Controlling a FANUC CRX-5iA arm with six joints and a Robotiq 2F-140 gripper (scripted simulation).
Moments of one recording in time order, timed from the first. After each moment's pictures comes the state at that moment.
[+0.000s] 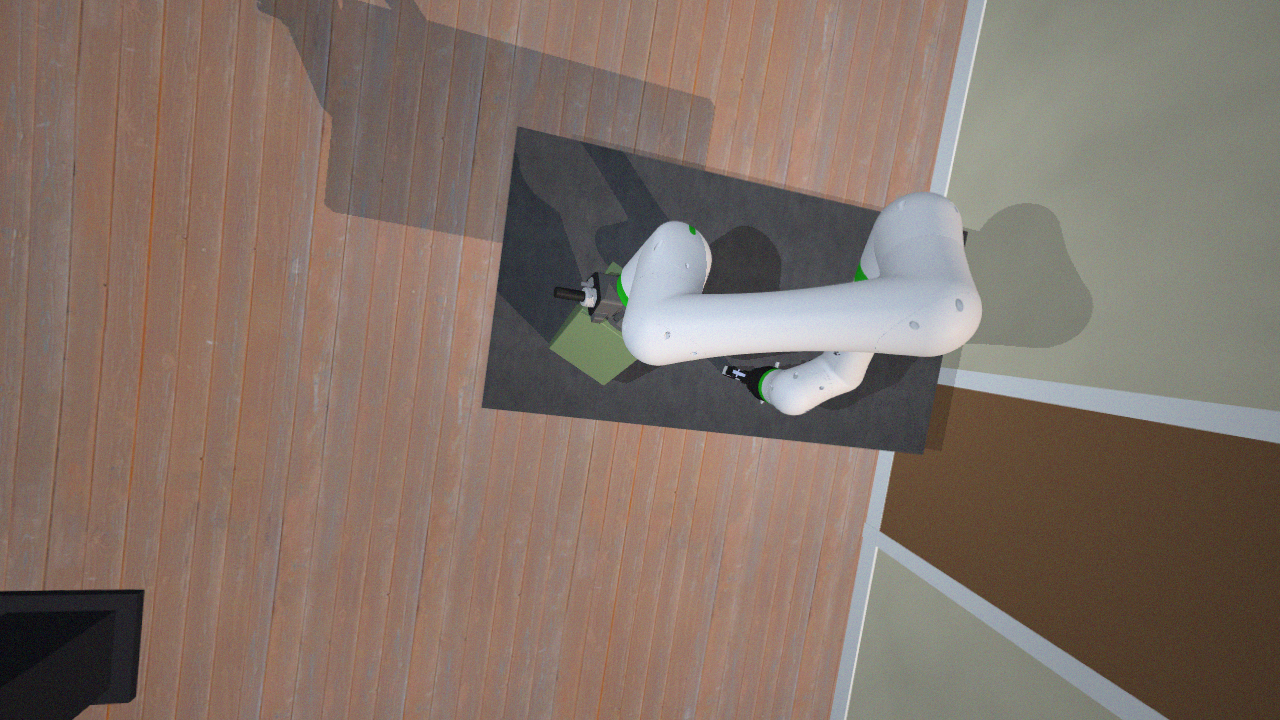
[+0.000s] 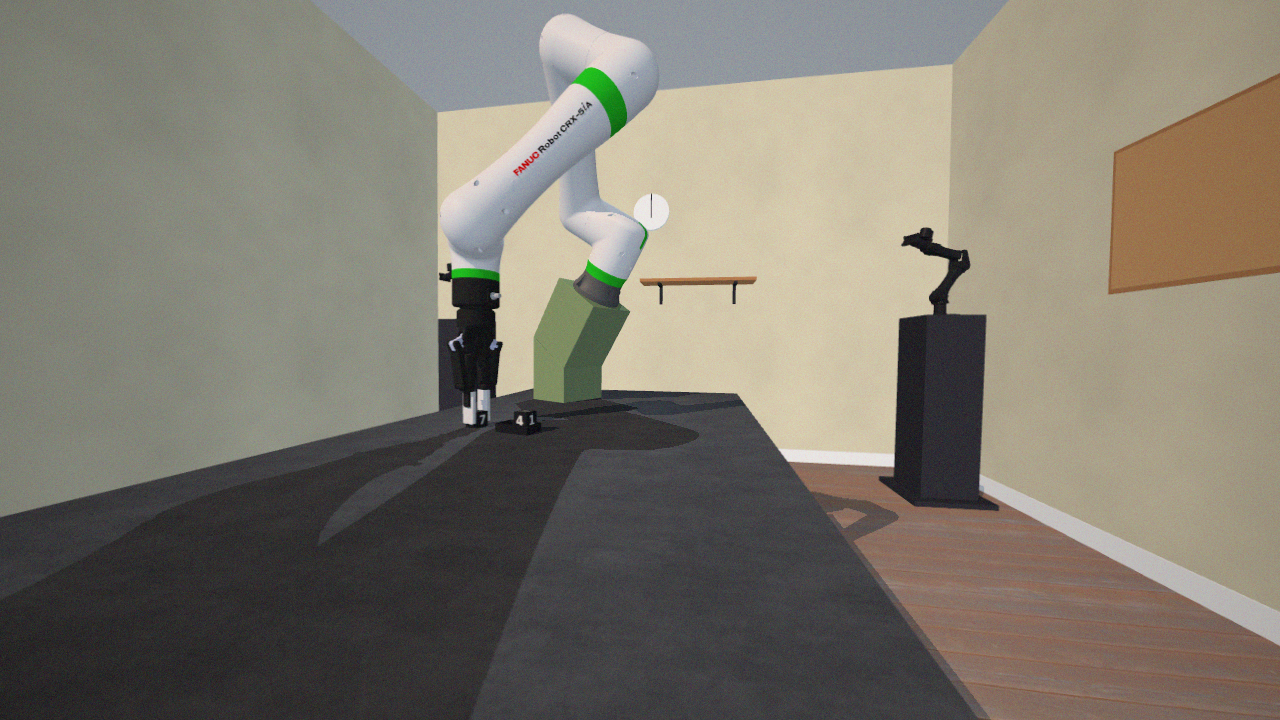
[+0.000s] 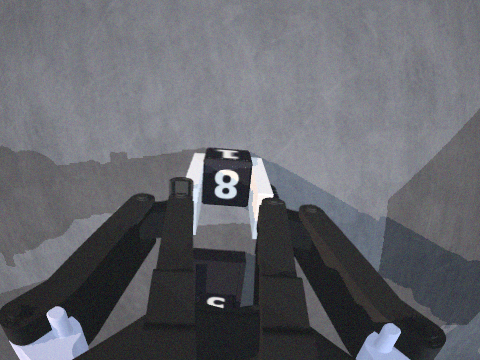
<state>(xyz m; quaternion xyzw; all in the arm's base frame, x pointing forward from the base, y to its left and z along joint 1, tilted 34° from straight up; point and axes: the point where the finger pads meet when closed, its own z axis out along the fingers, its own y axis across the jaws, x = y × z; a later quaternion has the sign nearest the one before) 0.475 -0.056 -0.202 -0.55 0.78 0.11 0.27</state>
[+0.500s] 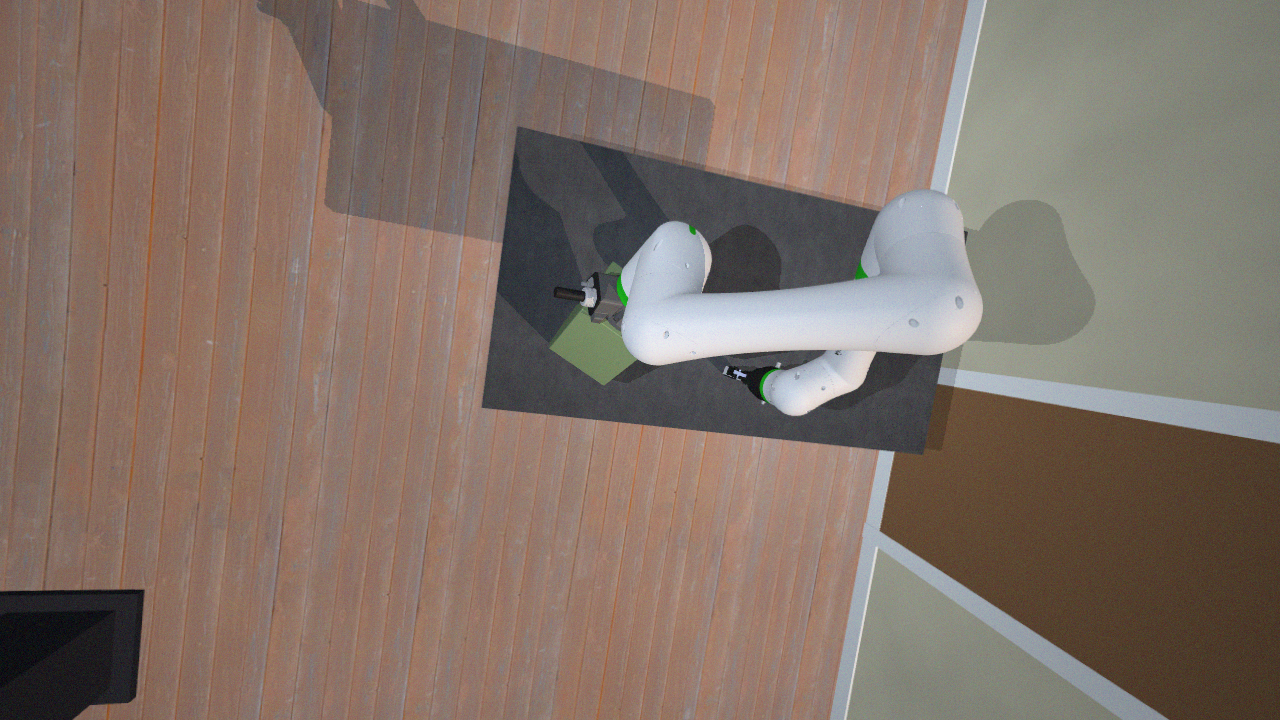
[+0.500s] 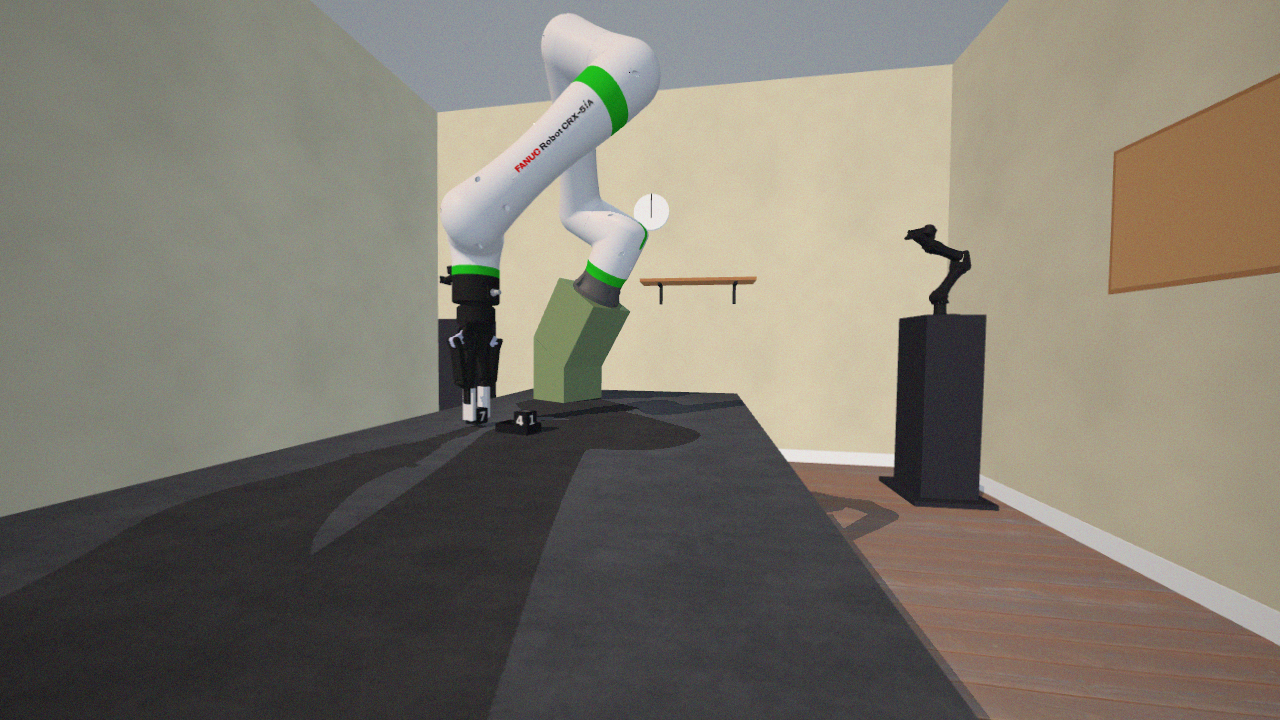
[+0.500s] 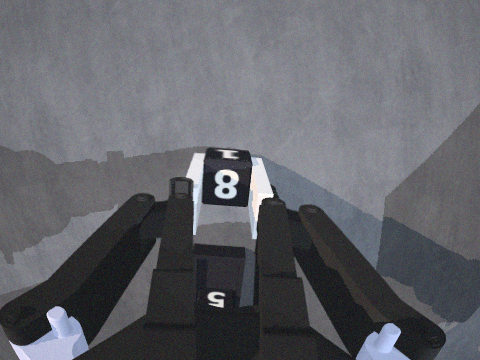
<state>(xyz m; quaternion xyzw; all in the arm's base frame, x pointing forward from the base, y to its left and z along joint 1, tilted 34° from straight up) 0.473 -0.059 -0.196 -0.55 0.78 0.11 0.27</state>
